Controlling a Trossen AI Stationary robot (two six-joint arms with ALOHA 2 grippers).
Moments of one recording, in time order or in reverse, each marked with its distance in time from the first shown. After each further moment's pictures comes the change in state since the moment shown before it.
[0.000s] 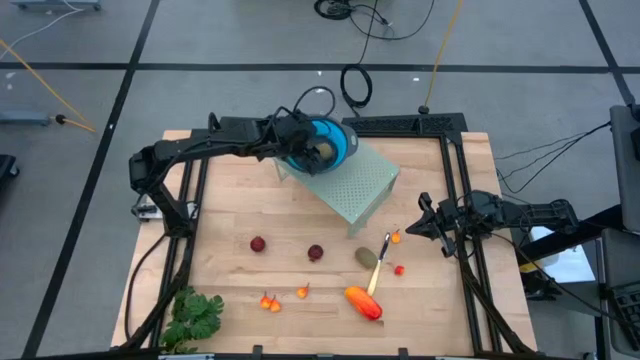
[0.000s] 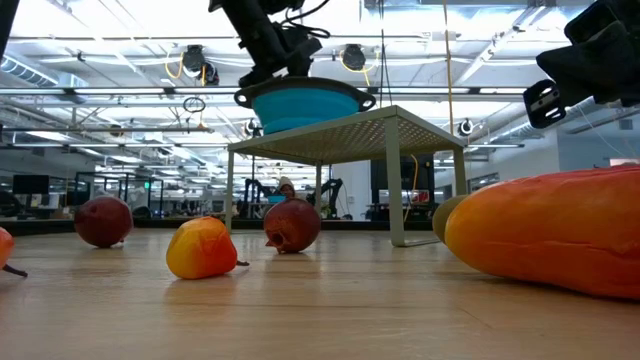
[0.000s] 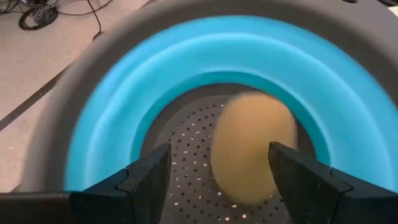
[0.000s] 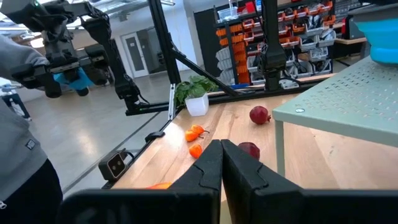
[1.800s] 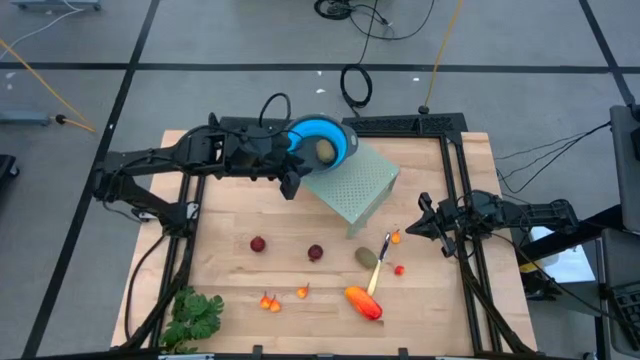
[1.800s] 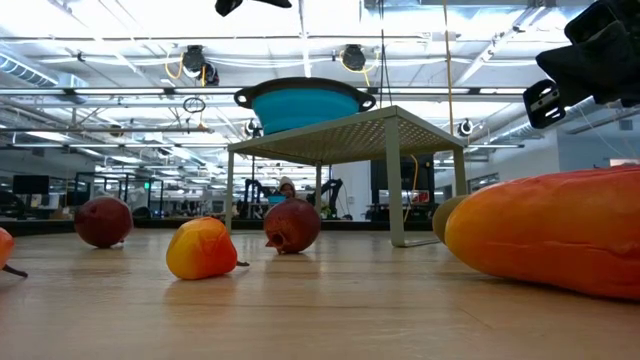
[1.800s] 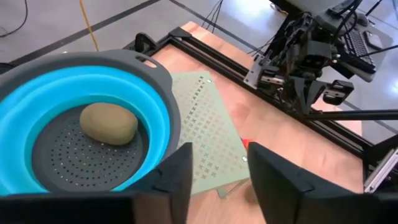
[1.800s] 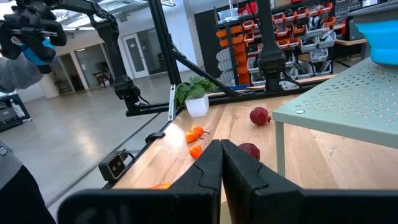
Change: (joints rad) left arm -0.266 -0.283 0.000 0.002 0.080 -0.220; right arm 0.000 0.000 -0.001 0.008 0.000 0.000
